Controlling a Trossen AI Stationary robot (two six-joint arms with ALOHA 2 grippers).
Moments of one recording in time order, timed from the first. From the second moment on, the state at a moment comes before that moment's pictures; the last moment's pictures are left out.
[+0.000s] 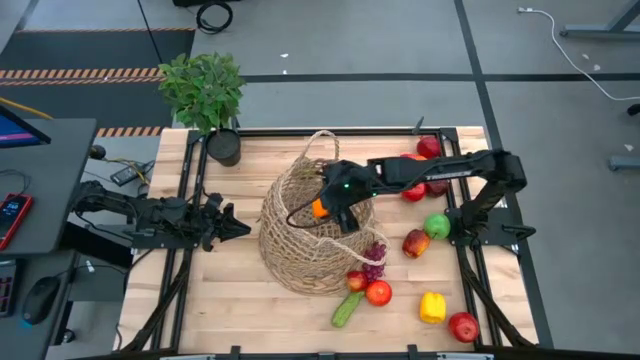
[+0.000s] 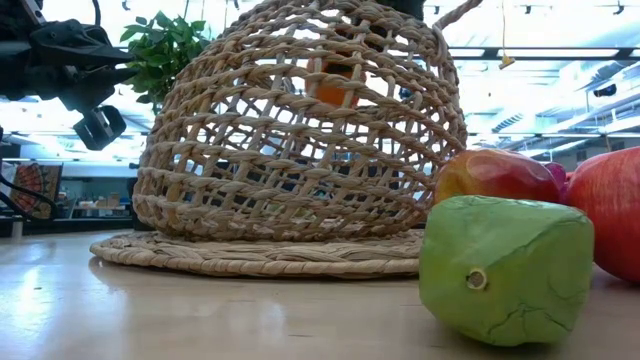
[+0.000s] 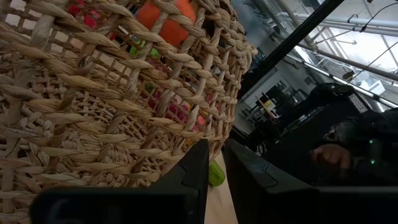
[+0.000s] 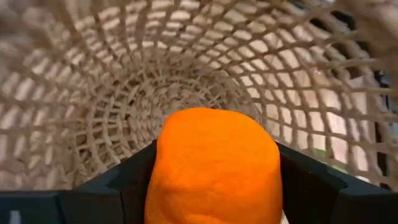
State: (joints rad) left arm -0.25 0.16 0.01 0.16 -0.10 -0.77; right arm -0.01 1.68 1.43 -0.56 -0.04 -0.36
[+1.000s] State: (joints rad) left arm -0.25 0.16 0.01 0.16 -0.10 -0.77; right arm -0.03 1.80 1.43 -0.56 -0.05 -0.35
